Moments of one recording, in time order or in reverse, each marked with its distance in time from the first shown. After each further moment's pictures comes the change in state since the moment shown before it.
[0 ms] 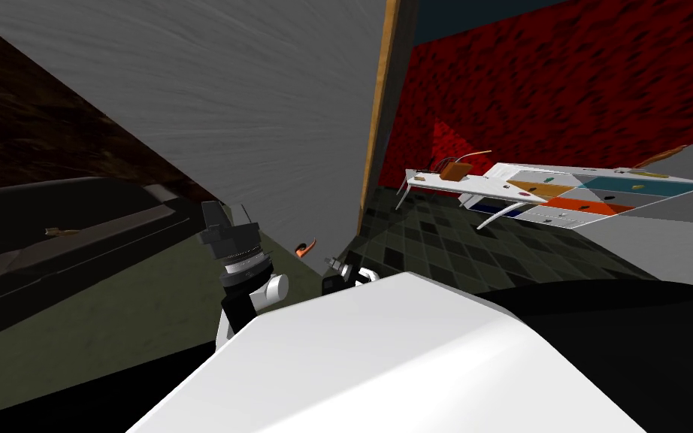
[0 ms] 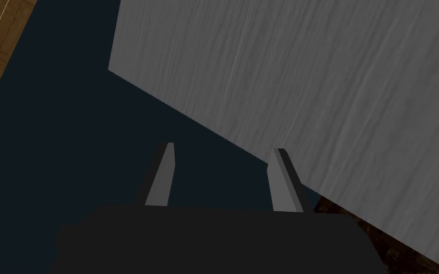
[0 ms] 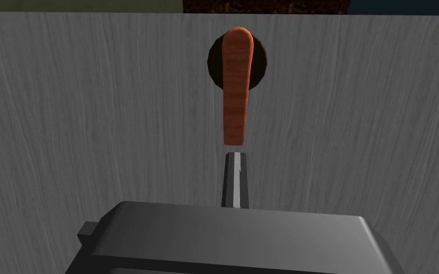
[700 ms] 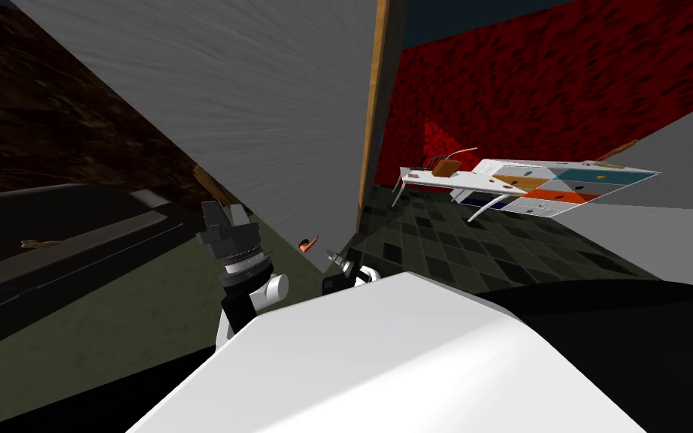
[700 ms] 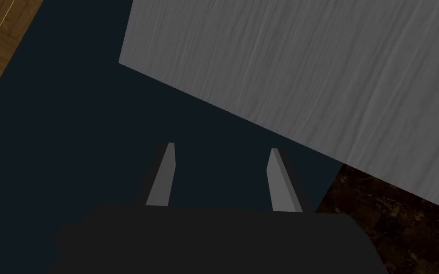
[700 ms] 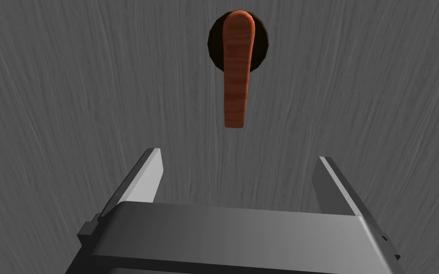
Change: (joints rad) arm 0.002 0.015 -0.085 0.019 -0.017 0.006 0.032
